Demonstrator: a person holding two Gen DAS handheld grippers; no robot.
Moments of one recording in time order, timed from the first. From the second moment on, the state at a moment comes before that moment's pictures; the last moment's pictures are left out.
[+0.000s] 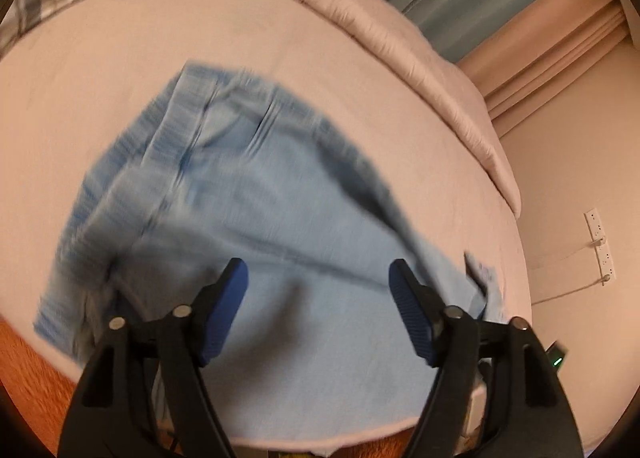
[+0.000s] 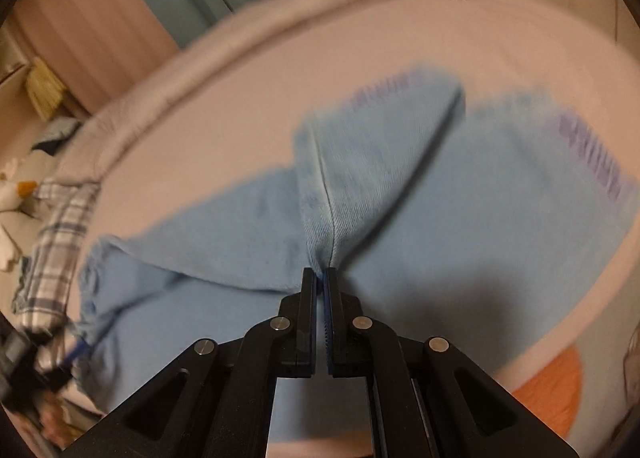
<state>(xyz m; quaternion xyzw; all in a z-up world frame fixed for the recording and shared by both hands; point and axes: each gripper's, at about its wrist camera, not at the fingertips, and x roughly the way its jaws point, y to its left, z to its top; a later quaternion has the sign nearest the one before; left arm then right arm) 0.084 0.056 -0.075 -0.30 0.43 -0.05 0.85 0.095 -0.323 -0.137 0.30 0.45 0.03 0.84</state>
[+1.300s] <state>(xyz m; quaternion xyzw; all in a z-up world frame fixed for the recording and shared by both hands) 0.034 -0.012 -0.101 -0.28 0.44 -0.08 0.85 0.061 -0.333 -0.138 0.31 0.44 0.02 0.85</state>
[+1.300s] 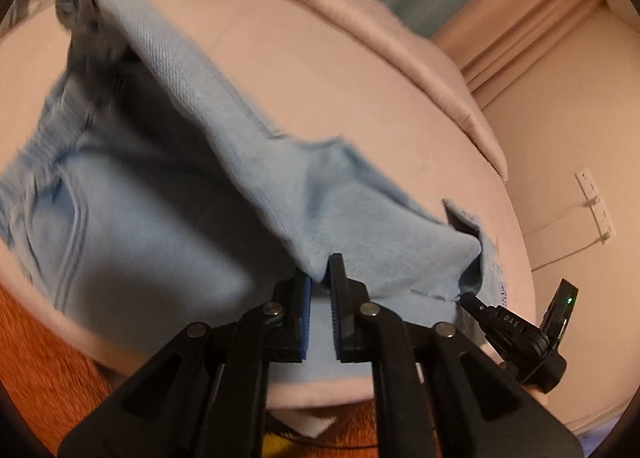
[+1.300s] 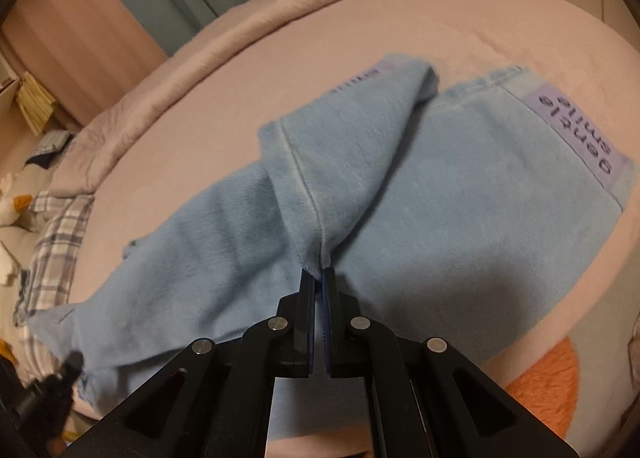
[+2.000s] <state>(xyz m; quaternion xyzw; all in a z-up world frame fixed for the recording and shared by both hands) 0.067 0.042 -0.071 -0.29 0.42 -0.03 0.86 0.058 -0.338 -0.142 0.31 0.44 0.02 0.84</state>
